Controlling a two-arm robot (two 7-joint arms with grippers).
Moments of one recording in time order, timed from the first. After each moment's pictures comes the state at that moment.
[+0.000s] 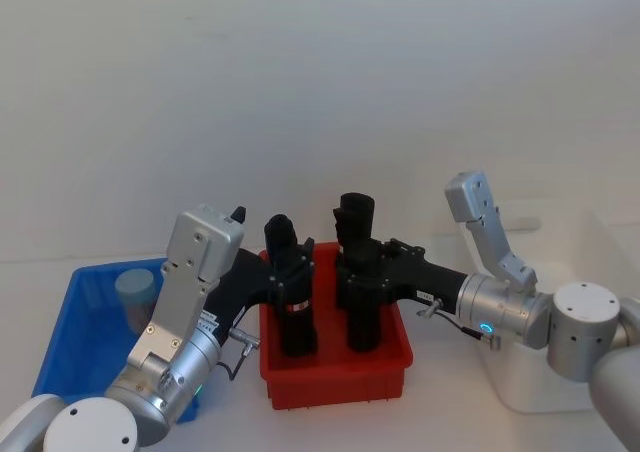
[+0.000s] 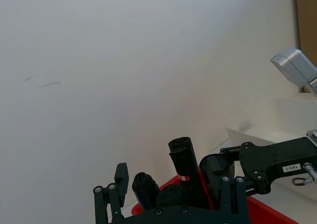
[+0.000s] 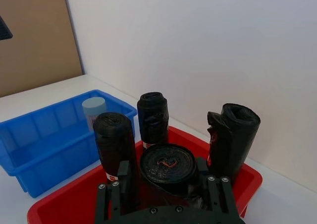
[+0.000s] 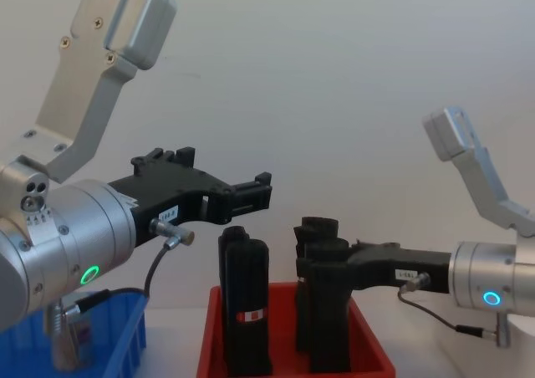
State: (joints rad) left arm -0.24 0.38 0.45 -1.63 -0.20 0.01 -0.01; right arm 0.73 0.09 -0.33 -0.61 0.22 -0.15 0.77
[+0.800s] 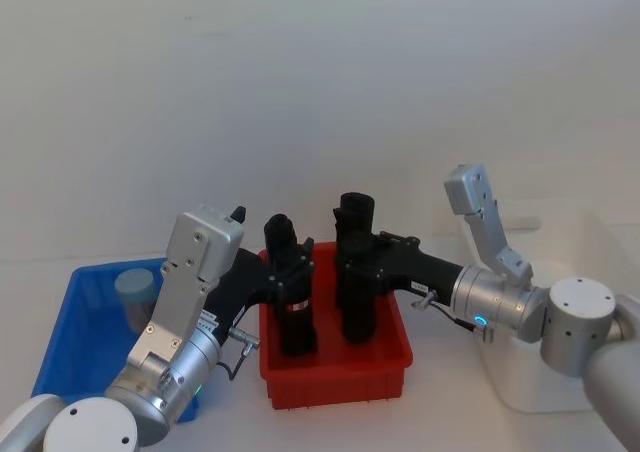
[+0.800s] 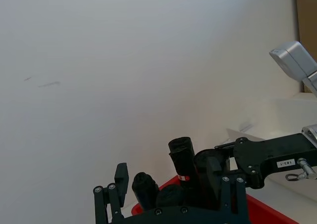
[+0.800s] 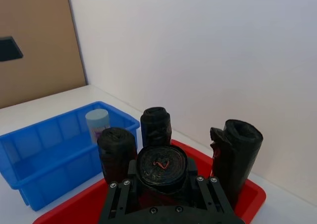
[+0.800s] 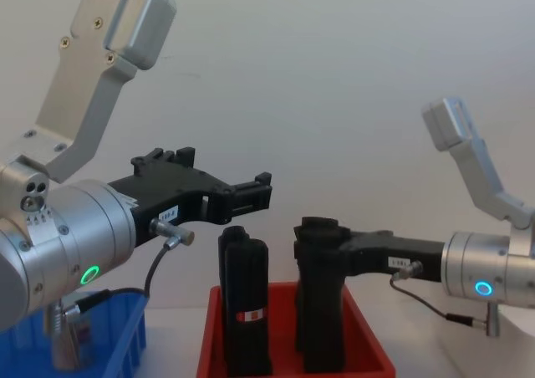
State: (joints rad) left arm -0.24 0.38 0.45 -1.63 -0.20 0.01 -0.01; right arm 0.76 0.07 -0.34 -0.56 0.25 -0.20 0.78
